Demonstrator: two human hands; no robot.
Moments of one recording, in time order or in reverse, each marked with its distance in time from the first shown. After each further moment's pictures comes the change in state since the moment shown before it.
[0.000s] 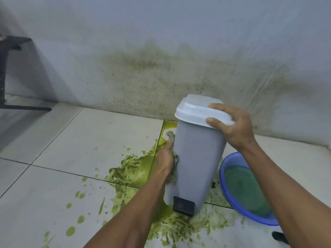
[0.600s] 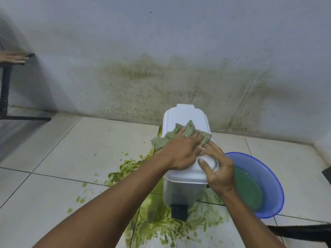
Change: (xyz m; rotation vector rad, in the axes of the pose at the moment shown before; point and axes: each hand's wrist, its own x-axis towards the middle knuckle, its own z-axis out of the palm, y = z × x) left_hand -0.058 0.070 0.031 1.488 -0.582 0.922; right_hand -0.124 0.005 0.031 0.114 0.149 -0.021
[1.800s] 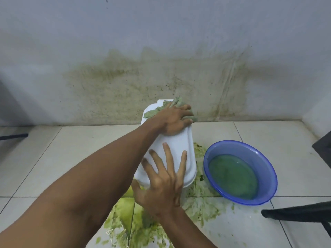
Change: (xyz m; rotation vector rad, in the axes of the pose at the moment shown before) left_hand 0.129 -0.037 -0.007 0.200 -0.175 0.050; right_hand -0.035 -0.047 0.097 -0.720 0.097 -0.194
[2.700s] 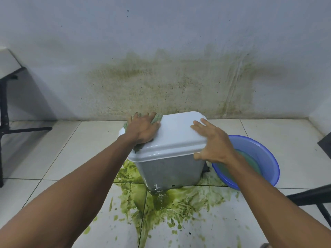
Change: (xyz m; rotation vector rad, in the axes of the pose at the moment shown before) left_hand -0.147 -0.022 -0.005 -0.016 0.116 -0.571; right_hand 0.063 0.122 -0.071 0.092 -0.551 0.066
